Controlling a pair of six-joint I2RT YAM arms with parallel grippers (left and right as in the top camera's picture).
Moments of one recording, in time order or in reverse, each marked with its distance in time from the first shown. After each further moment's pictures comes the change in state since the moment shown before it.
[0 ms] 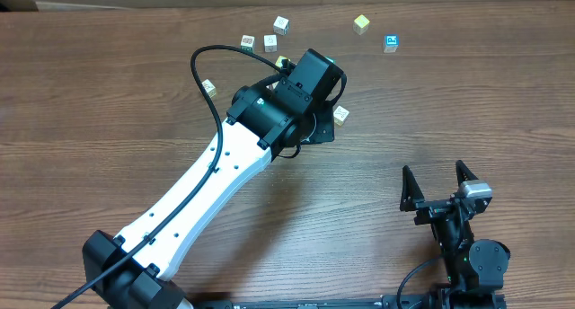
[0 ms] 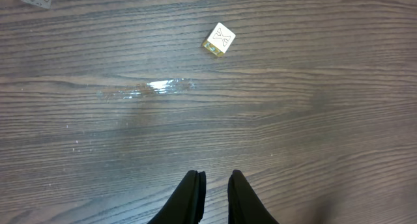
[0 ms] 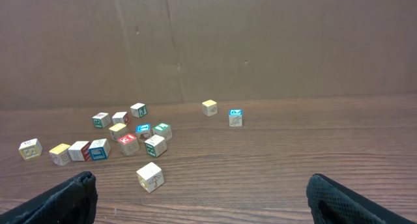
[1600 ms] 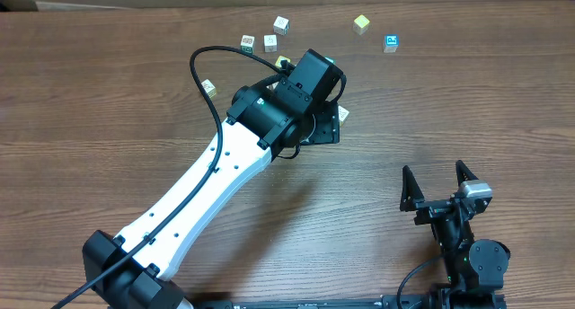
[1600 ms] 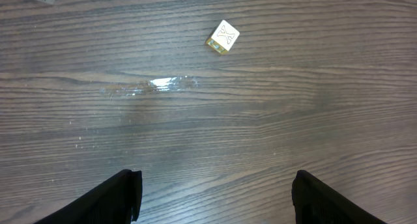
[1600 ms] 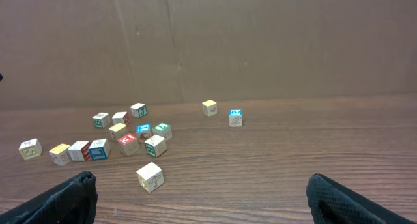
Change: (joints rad) left arm 0.000 0.000 0.000 -0.012 -0.004 -0.007; right arm 0.000 0.000 0.000 0.000 0.000 0.000
